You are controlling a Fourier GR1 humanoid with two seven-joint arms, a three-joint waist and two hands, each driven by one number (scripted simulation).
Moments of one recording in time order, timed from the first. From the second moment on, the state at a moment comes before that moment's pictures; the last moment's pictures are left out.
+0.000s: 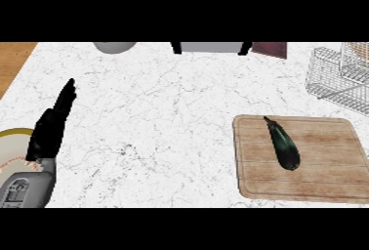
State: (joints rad) left arm -0.18 0.30 0.02 -1.43 -0.14 0.10 0.05; right arm -1.15 -0.67 -0.05 -0.63 1.13 -0.12 0.58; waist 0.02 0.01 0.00
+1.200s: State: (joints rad) left arm -0.18 0.28 0.04 -1.44 -0.15 0.09 0.06; right arm -1.13 -0.76 -0.32 -0.26 0.92 -0.16 0.25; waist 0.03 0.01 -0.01
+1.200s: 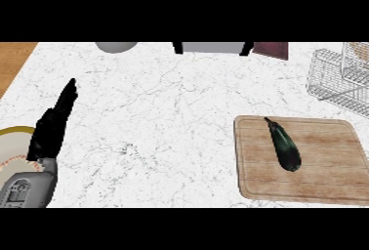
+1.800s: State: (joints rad) left arm -0.17 0.27 0.05 -1.47 -0.16 0.08 0.08; right arm -1.09 -0.79 -0.45 -0.34 0.78 -0.32 0.15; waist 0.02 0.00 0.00
